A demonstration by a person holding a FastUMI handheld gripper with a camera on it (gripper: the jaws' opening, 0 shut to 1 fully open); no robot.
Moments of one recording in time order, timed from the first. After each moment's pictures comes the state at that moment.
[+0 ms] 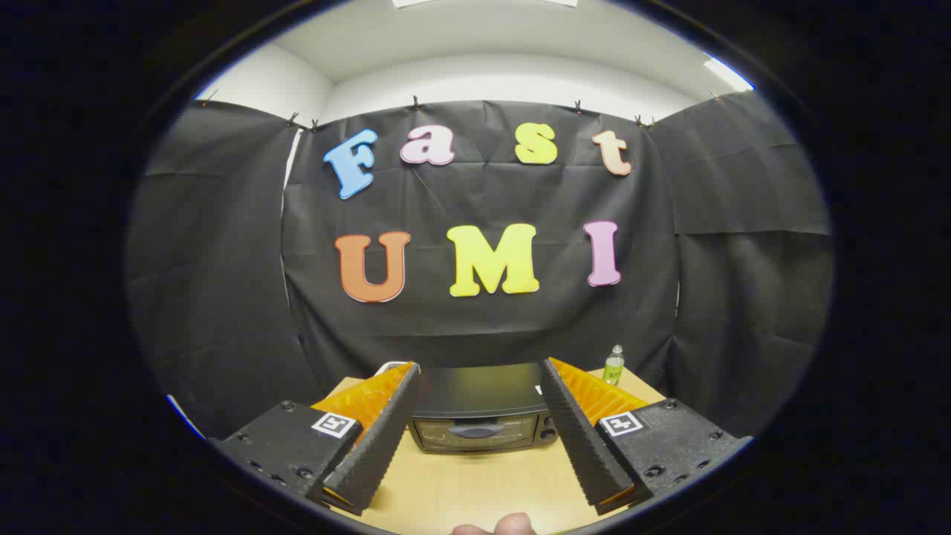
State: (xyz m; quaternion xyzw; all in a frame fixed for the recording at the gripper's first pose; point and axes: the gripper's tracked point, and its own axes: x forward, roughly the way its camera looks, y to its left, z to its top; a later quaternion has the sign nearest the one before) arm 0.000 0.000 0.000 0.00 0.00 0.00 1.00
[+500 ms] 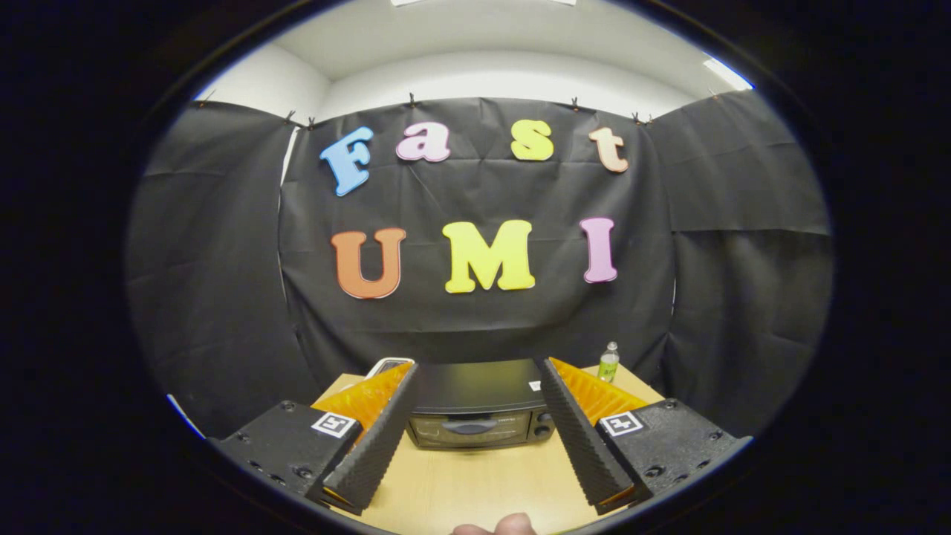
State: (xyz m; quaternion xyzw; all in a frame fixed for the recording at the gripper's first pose) arm -0.004 -0.012 0.000 0.00 0.01 -0.01 1.00
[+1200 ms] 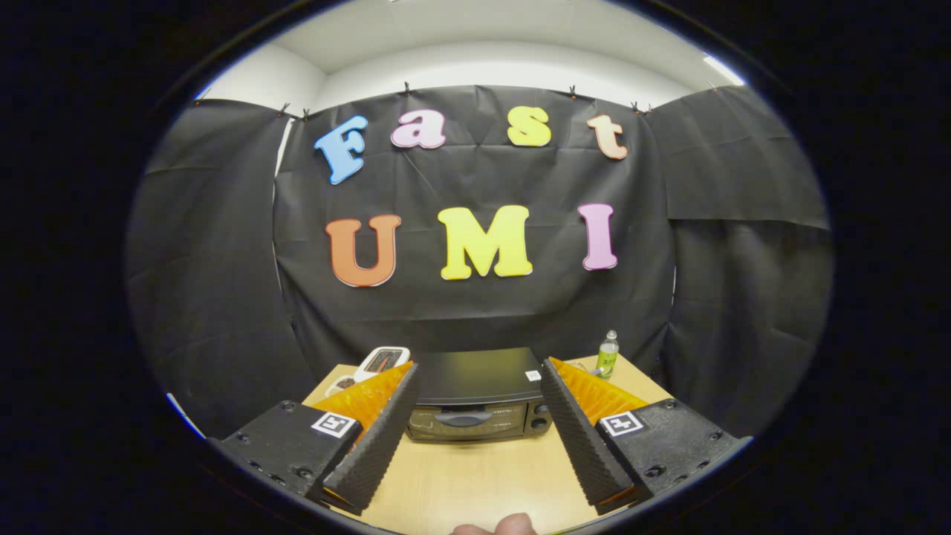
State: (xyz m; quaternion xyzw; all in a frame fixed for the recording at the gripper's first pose) arm 0.017 -0.027 -0.026 0.00 0.03 -0.01 1.00
